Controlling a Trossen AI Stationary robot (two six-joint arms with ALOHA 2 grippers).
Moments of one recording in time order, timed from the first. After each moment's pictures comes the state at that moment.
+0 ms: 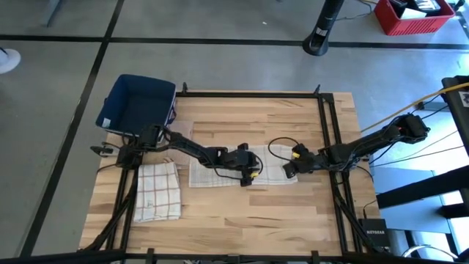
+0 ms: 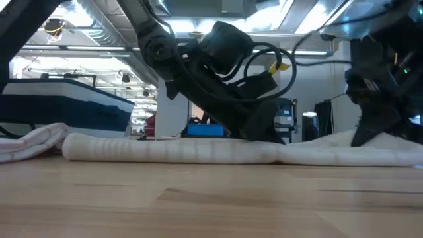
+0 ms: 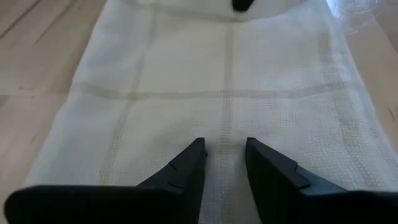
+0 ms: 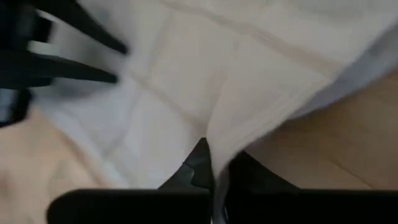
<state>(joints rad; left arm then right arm) -0.04 2.20 1.24 0.36 -0.16 -0.03 0.27 0.99 0.24 -0.18 0.27 1.29</state>
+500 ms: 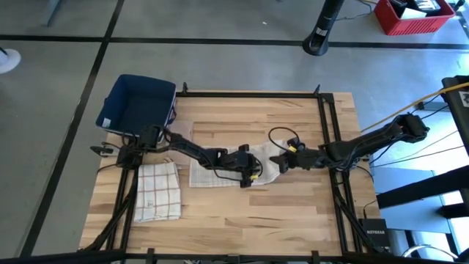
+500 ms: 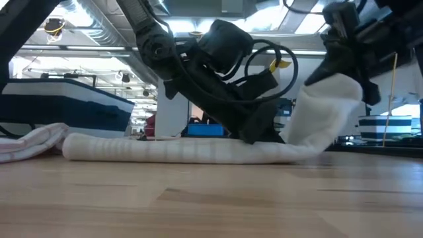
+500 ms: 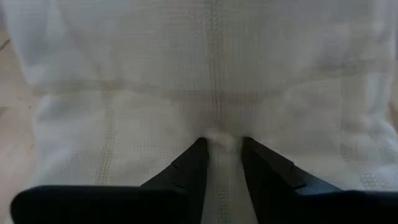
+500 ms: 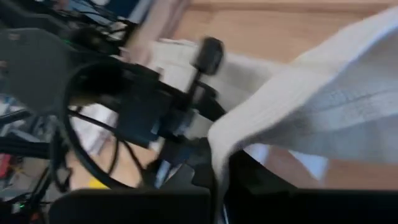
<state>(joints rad) -0.06 2.20 1.24 0.37 -0.16 0.01 0.27 1.00 0.43 -0.04 0.42 1.19</state>
